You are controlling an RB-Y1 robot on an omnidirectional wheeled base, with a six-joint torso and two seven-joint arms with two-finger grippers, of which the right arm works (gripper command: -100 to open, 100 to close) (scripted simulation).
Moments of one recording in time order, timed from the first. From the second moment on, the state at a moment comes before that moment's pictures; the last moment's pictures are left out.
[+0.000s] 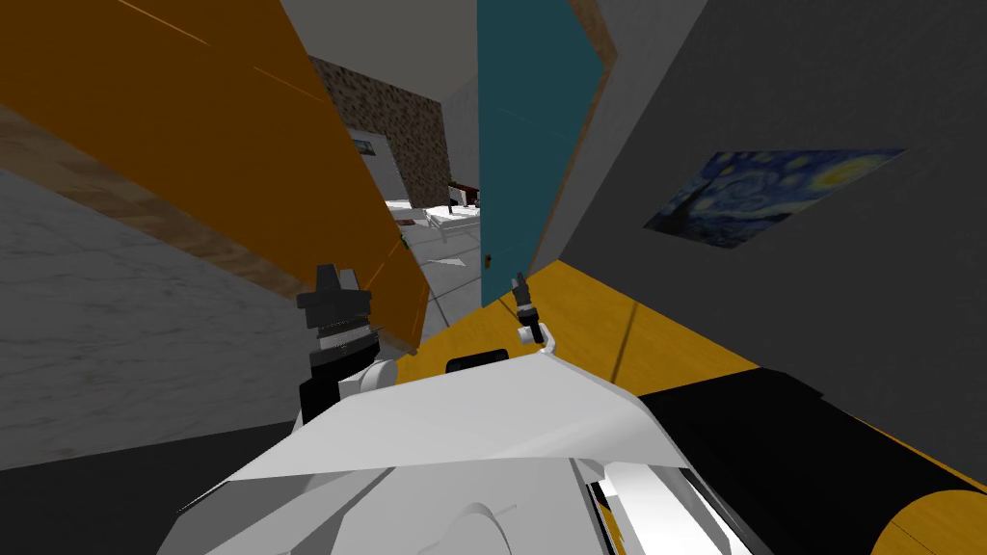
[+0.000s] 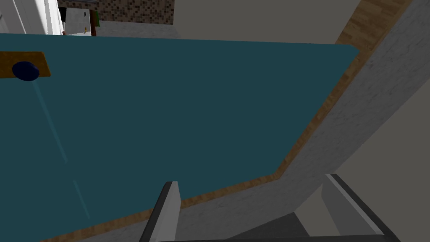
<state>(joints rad) 0.18 -0.09 0.03 -1.49 0.11 -0.75 -0.09</state>
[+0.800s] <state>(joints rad) 0.09 -0.09 0.04 -1.26 0.16 -0.78 -0.14</state>
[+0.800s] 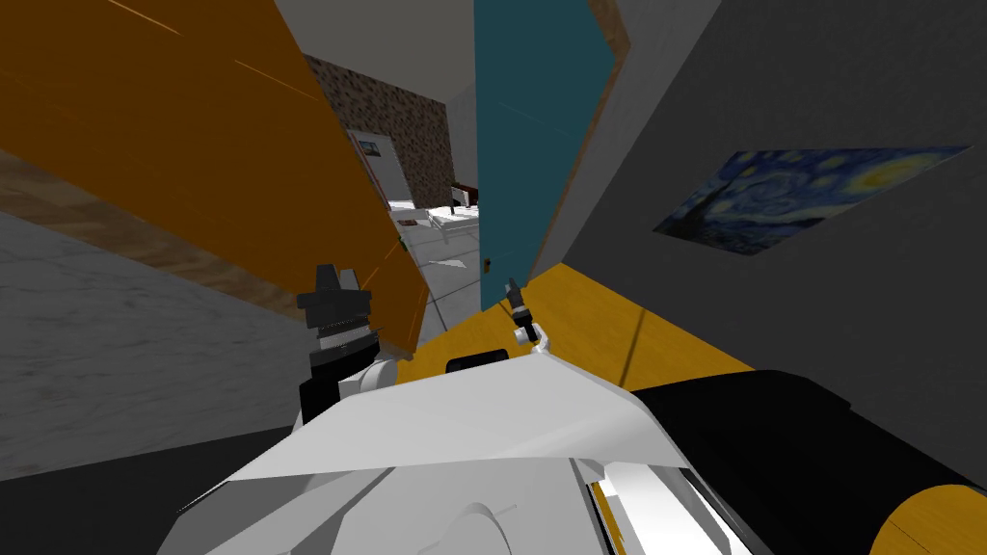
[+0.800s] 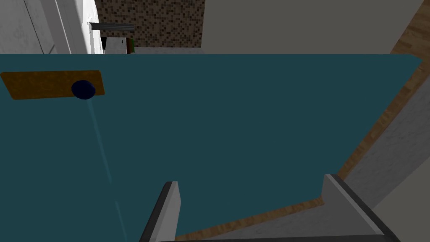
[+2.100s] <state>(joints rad) -0.05 -0.09 0.06 -0.93 0.22 -0.82 -0.21</state>
